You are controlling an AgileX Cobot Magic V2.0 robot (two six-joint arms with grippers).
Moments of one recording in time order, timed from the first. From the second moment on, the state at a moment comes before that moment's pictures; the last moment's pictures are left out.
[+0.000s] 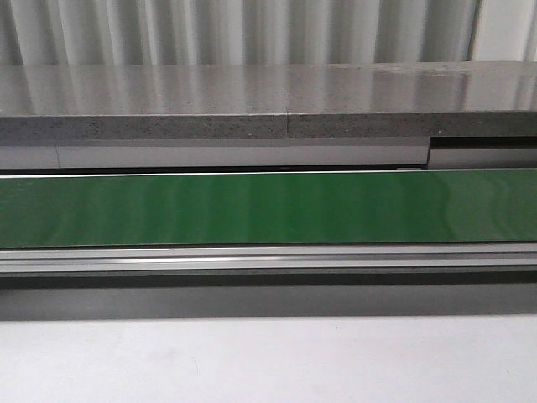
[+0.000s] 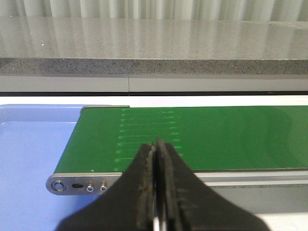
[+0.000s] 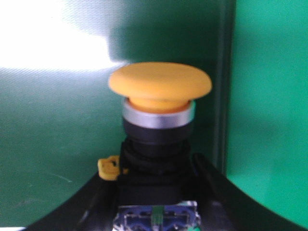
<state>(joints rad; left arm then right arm) -0.08 -0.01 0.00 0.03 0.20 -0.04 -0.22 1.68 -1.25 -0.01 0.98 -0.10</state>
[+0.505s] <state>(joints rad) -0.08 -0.01 0.00 0.03 0.20 -0.04 -0.22 1.67 -1.25 0.01 0.96 -0.10</state>
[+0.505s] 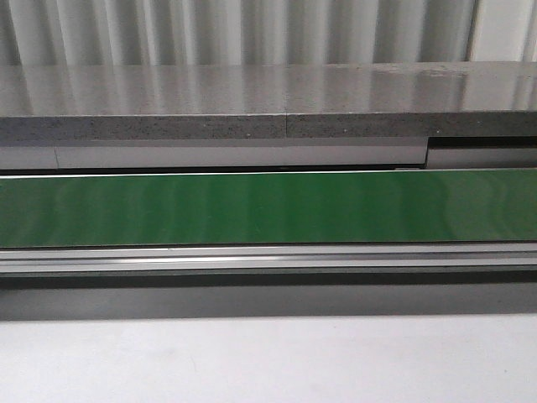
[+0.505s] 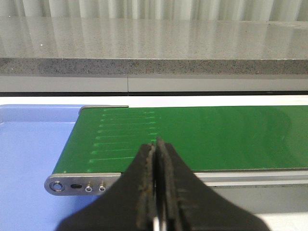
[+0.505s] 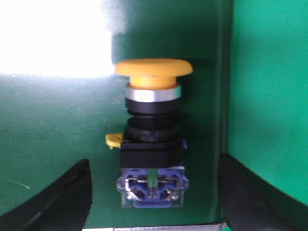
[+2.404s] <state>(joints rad) -0.08 -0.01 0.00 0.03 0.20 -0.04 0.10 0.20 -0.48 0.12 0.68 -0.09</state>
